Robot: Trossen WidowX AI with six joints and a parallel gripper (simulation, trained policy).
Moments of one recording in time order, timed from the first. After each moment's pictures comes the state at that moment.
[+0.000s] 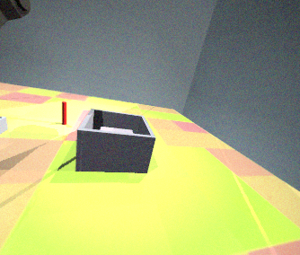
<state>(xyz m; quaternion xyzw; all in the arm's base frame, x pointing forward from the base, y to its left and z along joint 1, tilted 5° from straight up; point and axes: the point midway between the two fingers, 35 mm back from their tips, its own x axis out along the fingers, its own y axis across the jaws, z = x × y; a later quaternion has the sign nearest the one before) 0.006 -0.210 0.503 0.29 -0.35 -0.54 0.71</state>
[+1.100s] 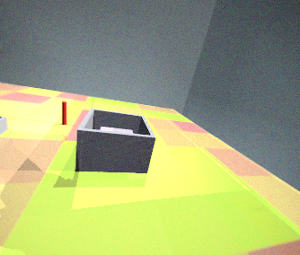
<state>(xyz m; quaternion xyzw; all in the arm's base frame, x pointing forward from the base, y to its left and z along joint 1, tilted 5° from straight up) 0.172 -0.162 0.300 0.62 0.06 -0.43 0.66</state>
